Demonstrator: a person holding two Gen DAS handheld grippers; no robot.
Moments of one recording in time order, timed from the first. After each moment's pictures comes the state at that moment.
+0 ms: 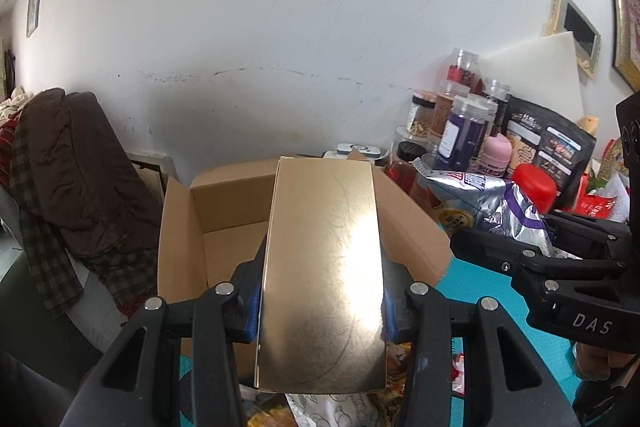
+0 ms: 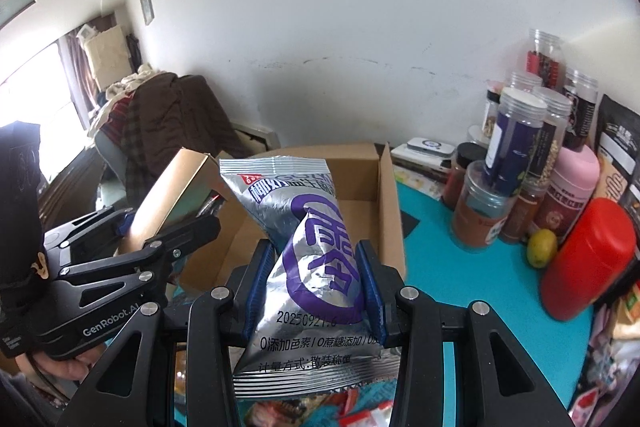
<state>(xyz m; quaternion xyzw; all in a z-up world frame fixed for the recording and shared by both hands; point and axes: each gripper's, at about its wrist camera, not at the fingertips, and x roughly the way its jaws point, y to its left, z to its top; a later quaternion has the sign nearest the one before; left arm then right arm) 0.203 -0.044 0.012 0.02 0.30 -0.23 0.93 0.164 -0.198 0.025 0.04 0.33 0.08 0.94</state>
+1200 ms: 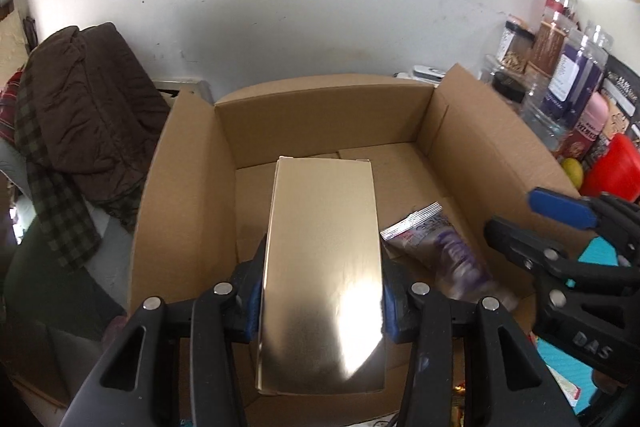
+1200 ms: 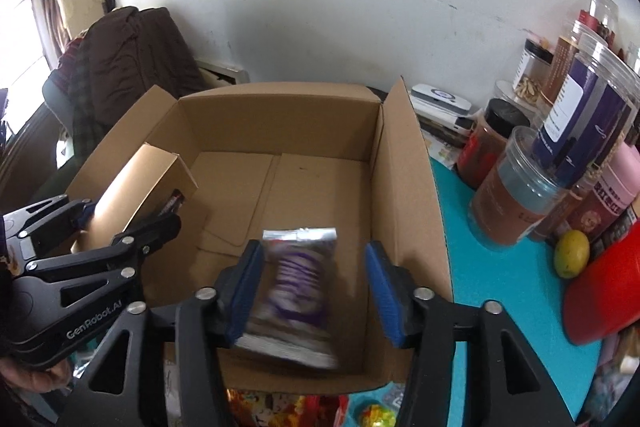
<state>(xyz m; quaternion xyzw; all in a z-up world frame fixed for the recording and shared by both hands) 0.284 -0.050 -0.063 0.05 0.42 -0.13 0.90 0.260 -0.191 -0.052 -0.01 0.42 0.05 0.91</state>
